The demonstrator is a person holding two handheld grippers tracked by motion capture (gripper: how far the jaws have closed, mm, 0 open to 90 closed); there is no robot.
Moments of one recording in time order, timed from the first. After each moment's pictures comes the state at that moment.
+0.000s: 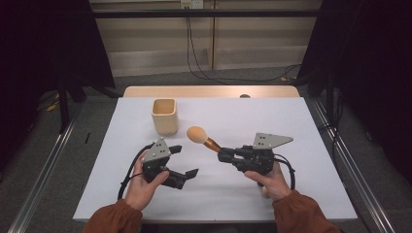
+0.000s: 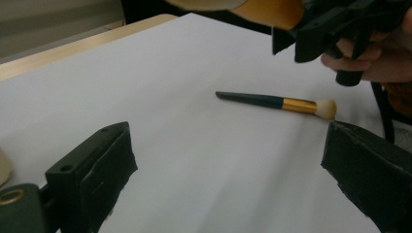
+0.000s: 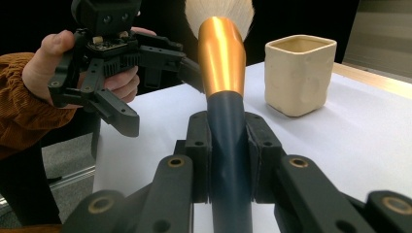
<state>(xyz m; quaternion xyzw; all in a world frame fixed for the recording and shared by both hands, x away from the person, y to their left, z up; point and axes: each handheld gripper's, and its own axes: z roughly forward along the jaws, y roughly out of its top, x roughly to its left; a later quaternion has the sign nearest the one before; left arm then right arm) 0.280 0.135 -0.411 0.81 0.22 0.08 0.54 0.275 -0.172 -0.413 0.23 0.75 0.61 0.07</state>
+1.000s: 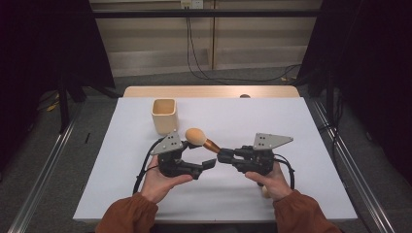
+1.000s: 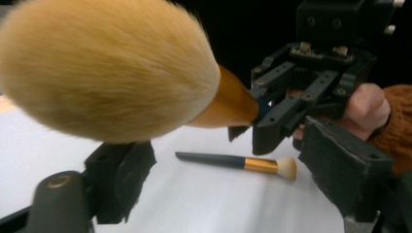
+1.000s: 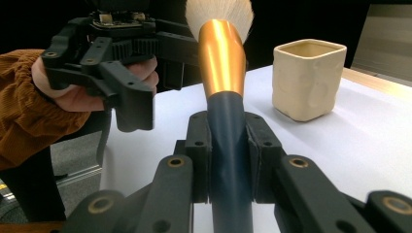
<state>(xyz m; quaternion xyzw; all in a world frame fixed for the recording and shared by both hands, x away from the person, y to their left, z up) 0.288 0.099 -0.398 0.76 0.20 0.04 0.61 0.275 -0.172 -0.412 0.22 0.75 0.62 0.07</state>
